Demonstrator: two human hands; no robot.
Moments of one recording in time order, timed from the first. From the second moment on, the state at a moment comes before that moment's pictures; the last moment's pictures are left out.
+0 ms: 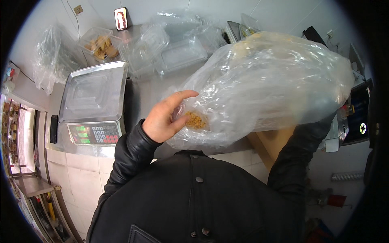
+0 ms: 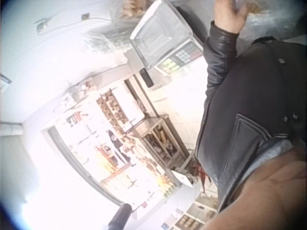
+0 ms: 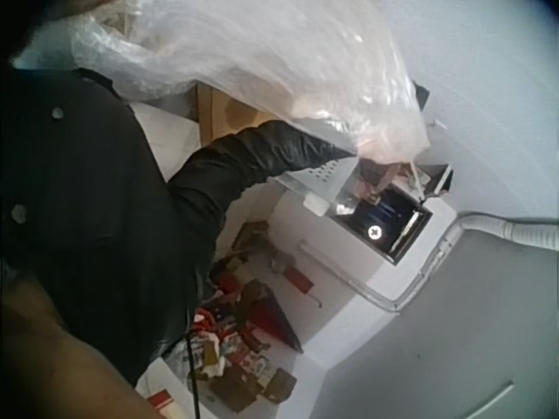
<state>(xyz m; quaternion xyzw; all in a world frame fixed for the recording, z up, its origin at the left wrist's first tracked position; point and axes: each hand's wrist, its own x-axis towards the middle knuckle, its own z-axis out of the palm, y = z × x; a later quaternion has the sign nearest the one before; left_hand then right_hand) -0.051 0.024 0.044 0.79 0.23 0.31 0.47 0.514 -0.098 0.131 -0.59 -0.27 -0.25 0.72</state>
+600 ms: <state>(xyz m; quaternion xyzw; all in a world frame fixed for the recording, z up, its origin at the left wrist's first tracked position) -0.088 0.007 0.026 0.78 0.25 0.33 0.47 0.656 -0.228 -0.037 -0.89 -0.26 -0.16 0.34</state>
